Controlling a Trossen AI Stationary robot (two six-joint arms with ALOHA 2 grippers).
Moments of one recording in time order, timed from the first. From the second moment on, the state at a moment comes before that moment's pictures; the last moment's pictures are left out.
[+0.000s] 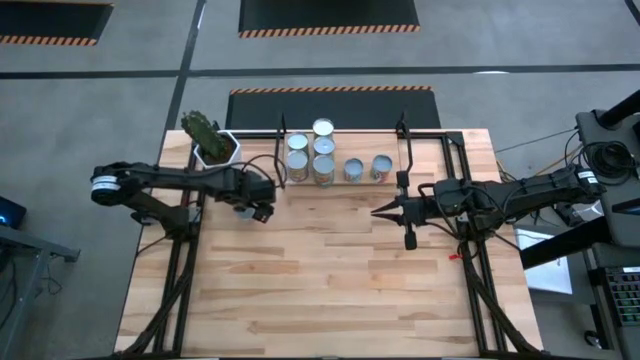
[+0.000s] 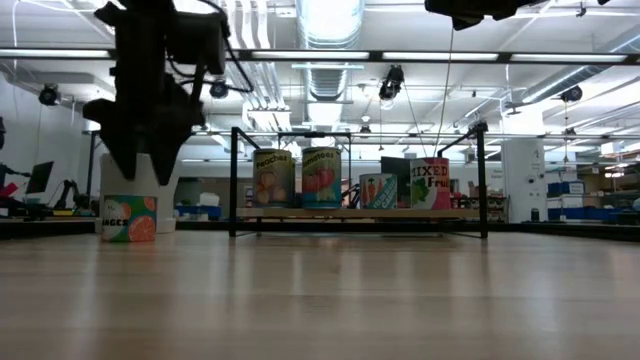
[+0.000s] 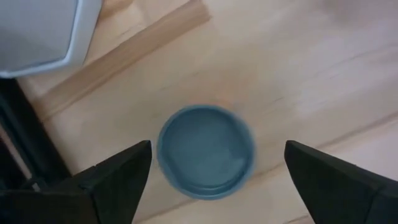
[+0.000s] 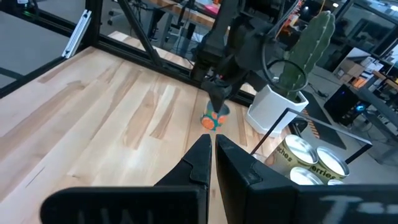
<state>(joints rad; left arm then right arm) 0.14 1.37 0.91 -1.06 -0.24 -0.94 0.14 0.92 0.71 -0.01 0.08 -0.35</state>
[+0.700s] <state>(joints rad) 0.14 1.36 0.75 -0.94 -0.24 -0.97 0.14 0.92 0.71 -0.01 0.08 -0.35</state>
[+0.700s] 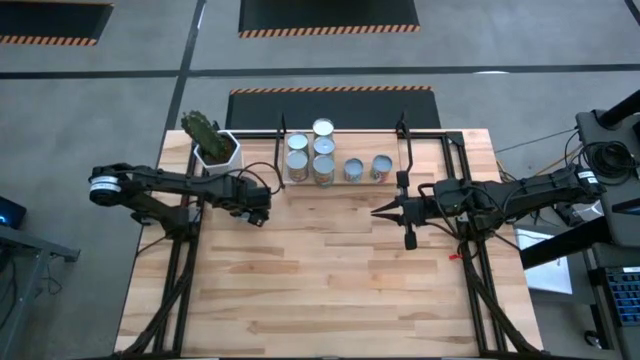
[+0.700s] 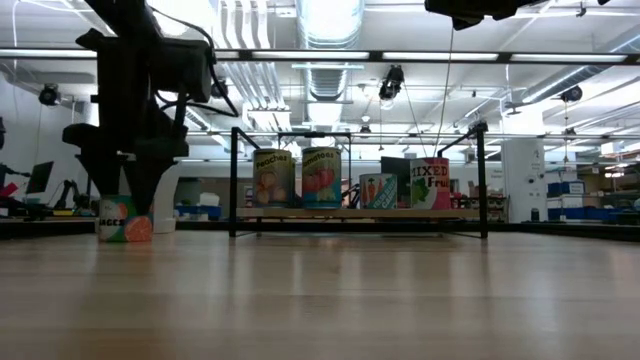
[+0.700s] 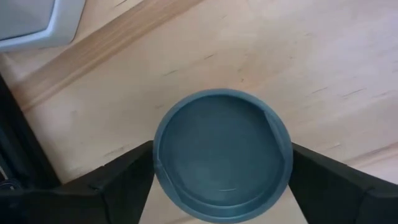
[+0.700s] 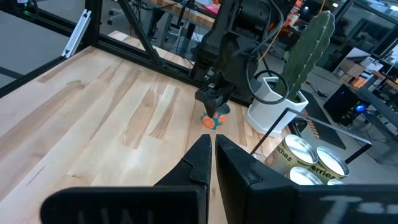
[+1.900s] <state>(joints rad) -0.02 1.59 1.70 -1.11 -0.17 -0.60 0.14 0.81 0.71 -0.17 0.12 -0.27</state>
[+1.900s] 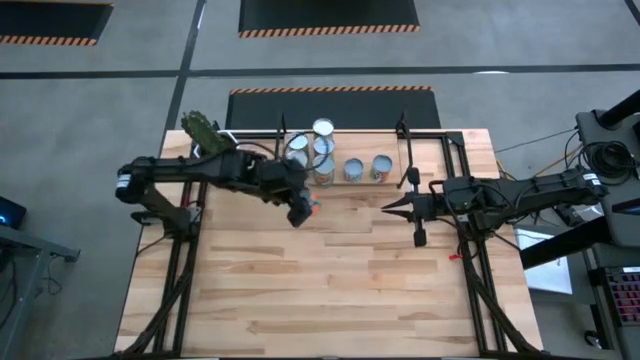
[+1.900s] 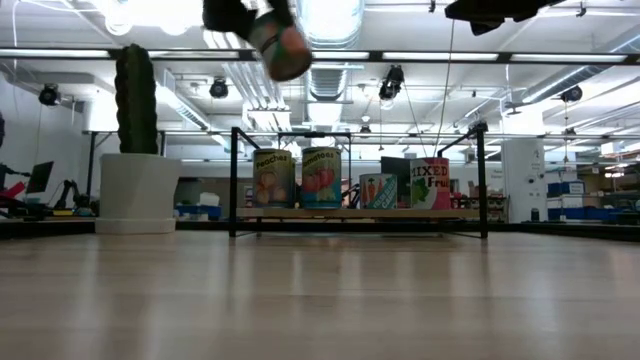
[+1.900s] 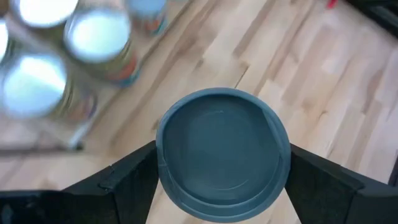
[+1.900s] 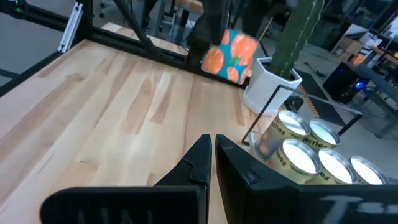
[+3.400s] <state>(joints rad) 0.34 2.20 2.26 -0.85 -0.25 0.05 0.21 0.57 0.62 -0.18 0.11 -0.31</state>
